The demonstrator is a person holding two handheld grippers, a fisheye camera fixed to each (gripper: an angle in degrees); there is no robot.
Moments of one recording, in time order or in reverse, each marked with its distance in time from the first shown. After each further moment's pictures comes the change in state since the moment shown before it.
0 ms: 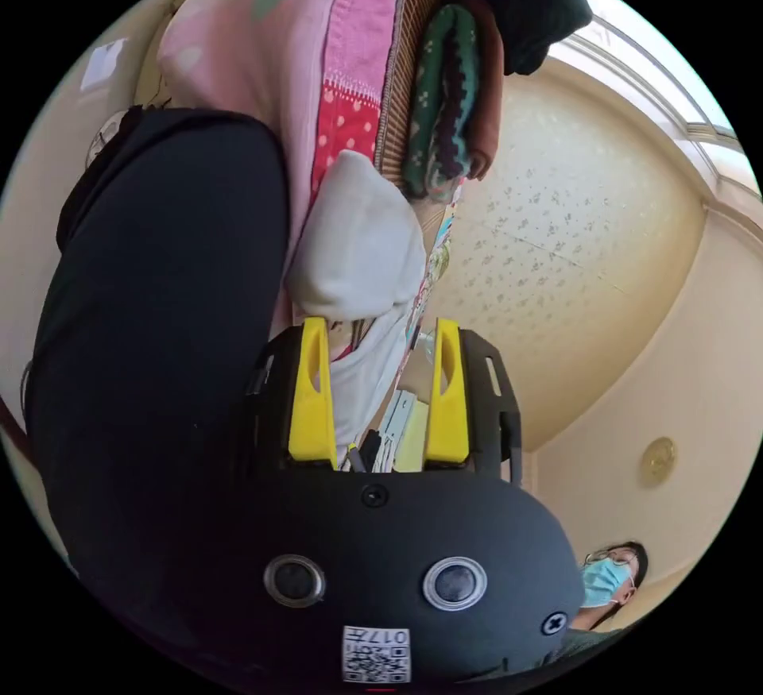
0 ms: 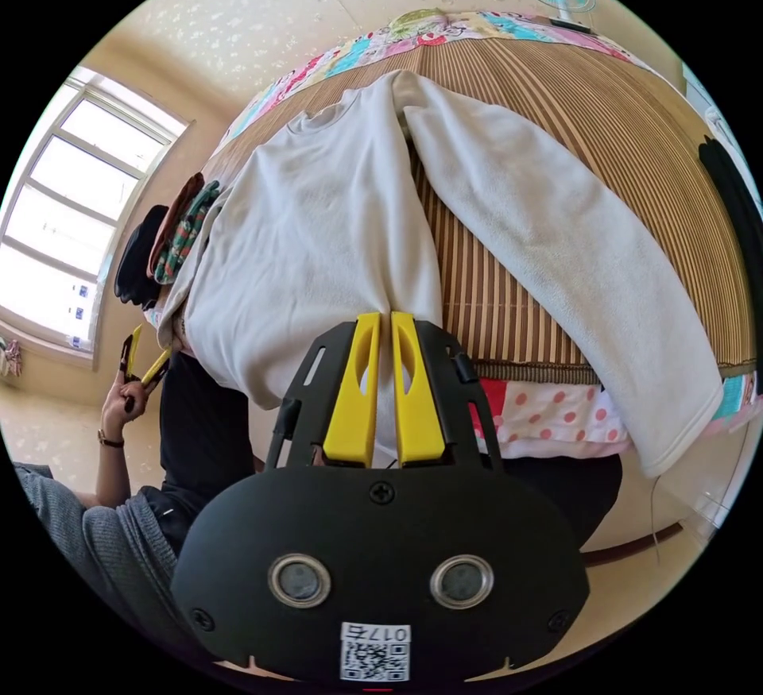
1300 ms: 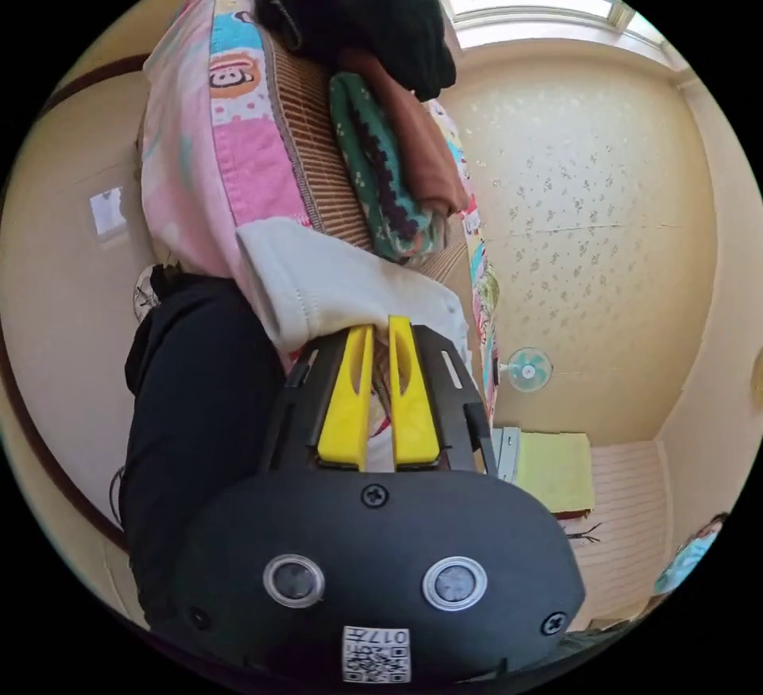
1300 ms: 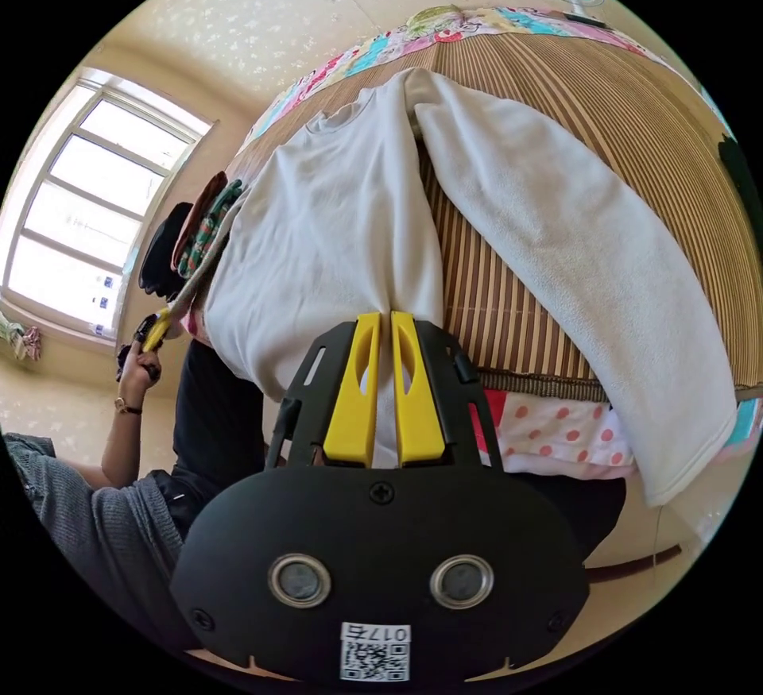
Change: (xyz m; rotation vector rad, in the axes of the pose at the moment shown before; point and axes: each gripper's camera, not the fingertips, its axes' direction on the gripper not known) left arm 0.092 -0.029 0.014 0.172 -0.354 0.539; right arm 0.033 0.024 -0.048 -0.044 -0.041 -0.047
